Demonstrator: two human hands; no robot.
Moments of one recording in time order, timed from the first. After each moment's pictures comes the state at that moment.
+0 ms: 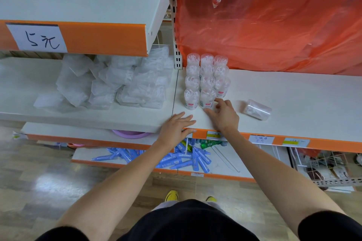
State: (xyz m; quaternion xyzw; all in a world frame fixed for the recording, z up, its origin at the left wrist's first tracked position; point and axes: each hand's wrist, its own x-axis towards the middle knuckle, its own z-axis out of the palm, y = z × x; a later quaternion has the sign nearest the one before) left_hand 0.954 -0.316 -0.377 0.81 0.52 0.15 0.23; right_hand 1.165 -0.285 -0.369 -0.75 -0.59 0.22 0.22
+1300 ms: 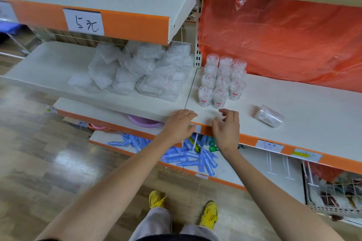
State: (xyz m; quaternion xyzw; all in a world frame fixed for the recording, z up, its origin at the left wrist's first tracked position) left_hand 0.951 -0.348 -0.324 0.80 0.58 0.08 0.14; right_hand 1.133 -0.352 -0.355 -0.65 -0.61 0.21 0.40
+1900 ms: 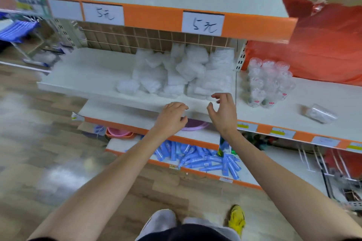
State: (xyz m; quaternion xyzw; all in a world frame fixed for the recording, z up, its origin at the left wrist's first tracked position) left_hand 0.715 -0.371 -0.301 0.78 0.60 0.15 0.10; right_hand 0.911 -0.352 -0.306 -0.60 -0.67 0.16 0.40
